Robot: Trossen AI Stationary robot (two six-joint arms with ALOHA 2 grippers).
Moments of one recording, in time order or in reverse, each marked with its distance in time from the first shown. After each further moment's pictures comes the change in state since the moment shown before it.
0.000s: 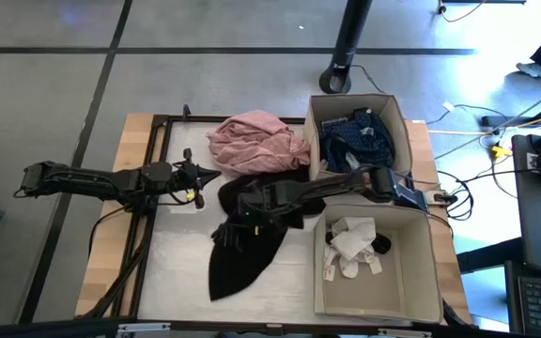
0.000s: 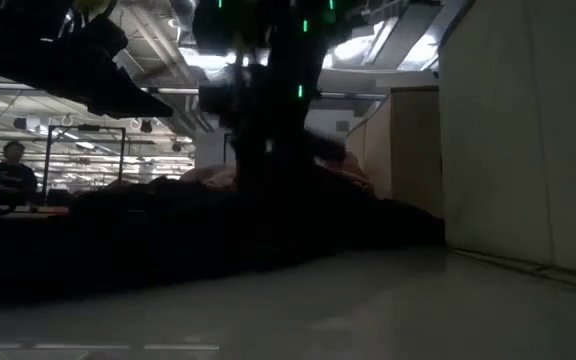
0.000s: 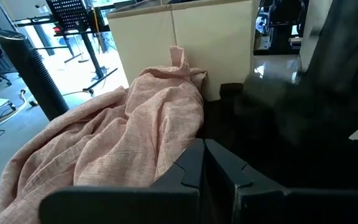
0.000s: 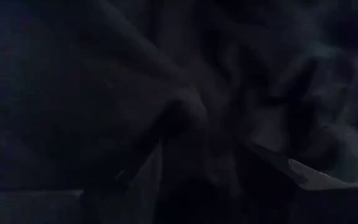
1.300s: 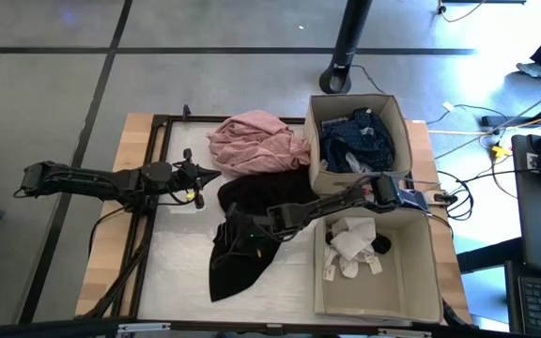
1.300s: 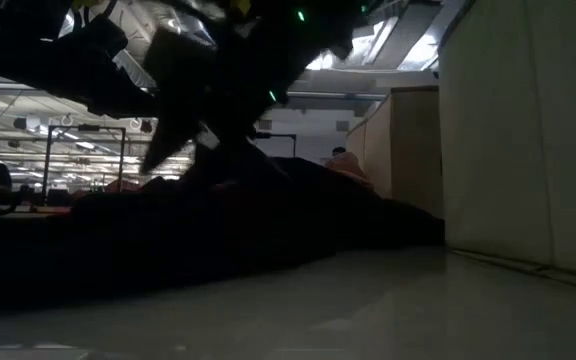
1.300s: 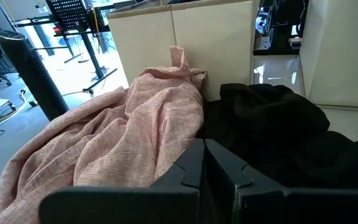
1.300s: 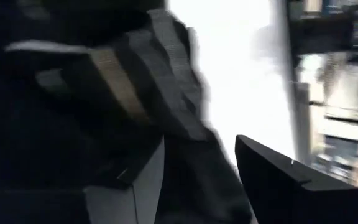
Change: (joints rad) left arm 0.000 0.000 0.000 0.000 0.000 0.000; right arm 0.121 -0.002 -0.168 0.631 0.108 -0.498
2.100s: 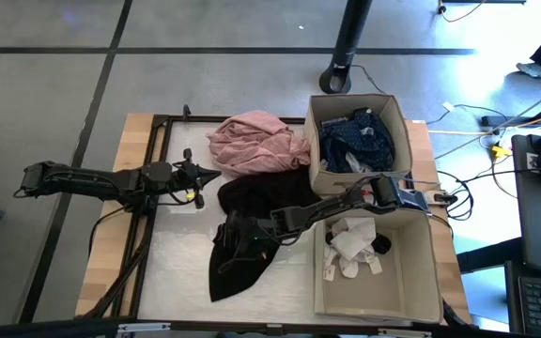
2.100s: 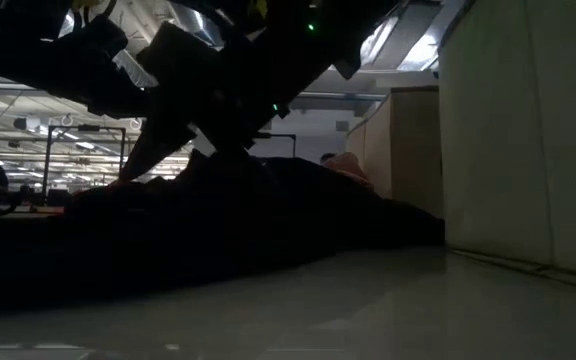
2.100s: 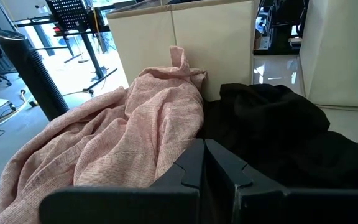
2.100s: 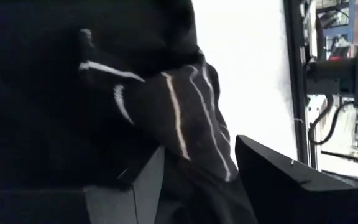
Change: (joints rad) left arm 0.000 0.000 0.000 0.000 0.000 0.000; right arm 0.003 -0.001 -0.087 0.144 -0.104 -0.070
